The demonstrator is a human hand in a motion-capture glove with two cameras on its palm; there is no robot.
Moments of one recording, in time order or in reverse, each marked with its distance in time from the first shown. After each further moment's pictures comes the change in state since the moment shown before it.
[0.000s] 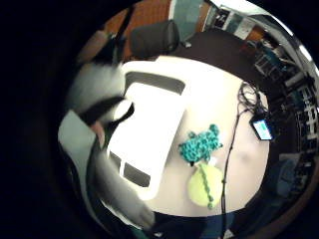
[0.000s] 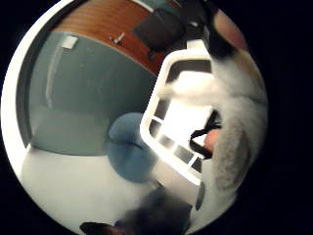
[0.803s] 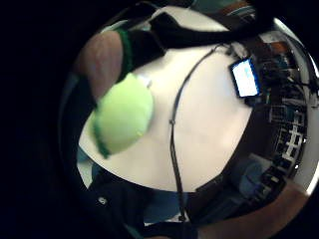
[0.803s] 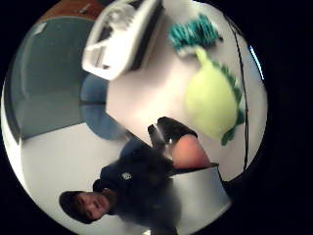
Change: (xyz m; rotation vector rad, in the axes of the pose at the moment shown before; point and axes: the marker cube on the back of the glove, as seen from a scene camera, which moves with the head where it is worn) arm 0.221 0.175 0.016 -0.332 0.282 -0.116
